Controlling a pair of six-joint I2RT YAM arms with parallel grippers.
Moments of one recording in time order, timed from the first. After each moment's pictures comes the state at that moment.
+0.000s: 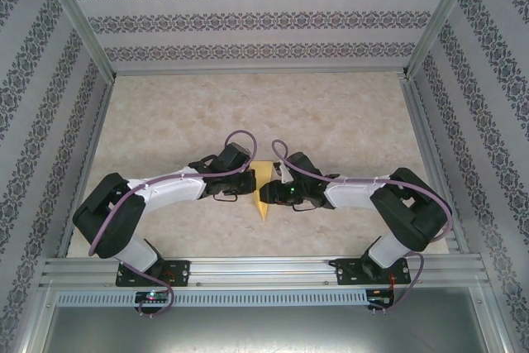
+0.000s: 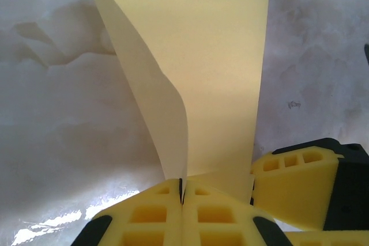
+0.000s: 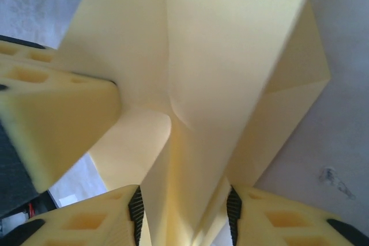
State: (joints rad) left arm -0.70 1.55 0.82 -0.25 0.15 -0.74; right arm 0.72 1.58 0.61 0.13 -0.47 0.77
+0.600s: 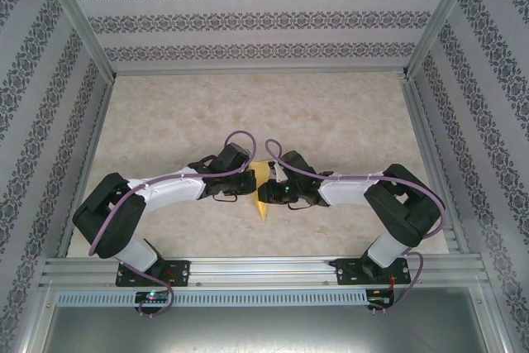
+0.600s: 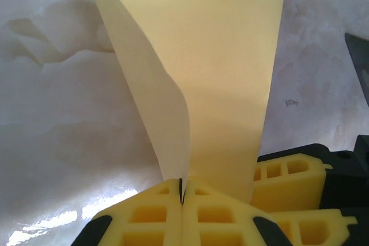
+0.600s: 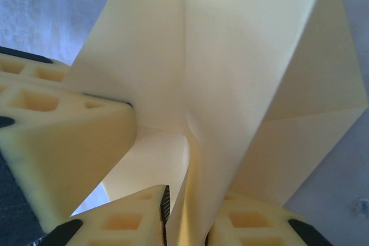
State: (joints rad) left arm -0.70 1.55 0.81 -0.23 0.17 -0.74; right arm 0.74 1.63 0.67 0.09 -0.44 0.75
